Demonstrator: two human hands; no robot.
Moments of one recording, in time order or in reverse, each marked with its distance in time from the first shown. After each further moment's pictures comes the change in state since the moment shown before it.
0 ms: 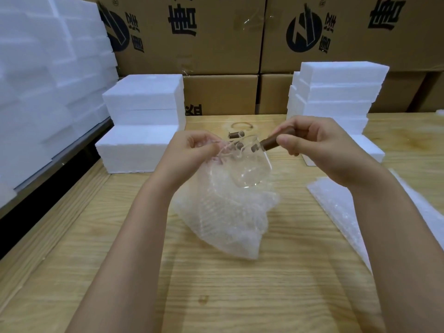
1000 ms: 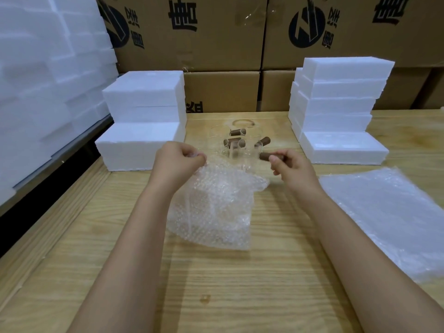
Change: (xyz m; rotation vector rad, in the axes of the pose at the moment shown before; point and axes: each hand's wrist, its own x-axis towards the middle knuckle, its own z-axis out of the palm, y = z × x) left_hand 0.005 -0.038 -0.004 0.304 0.236 -0.220; right_hand 0.006 0.091 0.044 0.005 0.396 0.298
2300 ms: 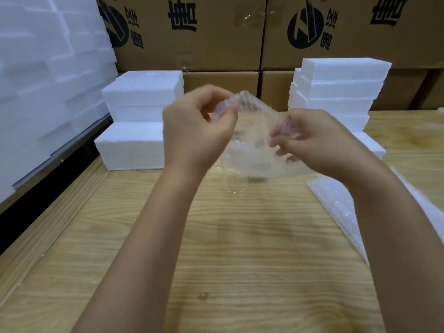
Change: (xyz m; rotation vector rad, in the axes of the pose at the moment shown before) left_hand -0.039 0.086 -0.007 -0.205 0.274 0.566; right_hand -0.025 -0.105 -0.034 -0.401 -0.183 -0.215
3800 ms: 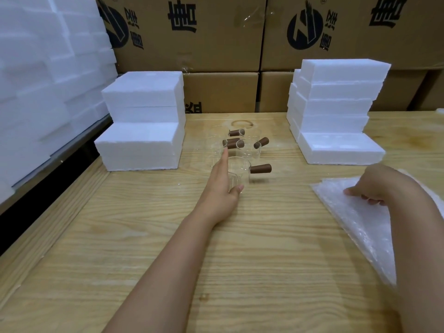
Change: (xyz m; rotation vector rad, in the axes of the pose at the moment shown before) left_hand -0.074 -0.113 0.062 0.021 -0.571 -0.402; right_hand -0.007 0.108 -0.044 -0.650 -0.193 0.897
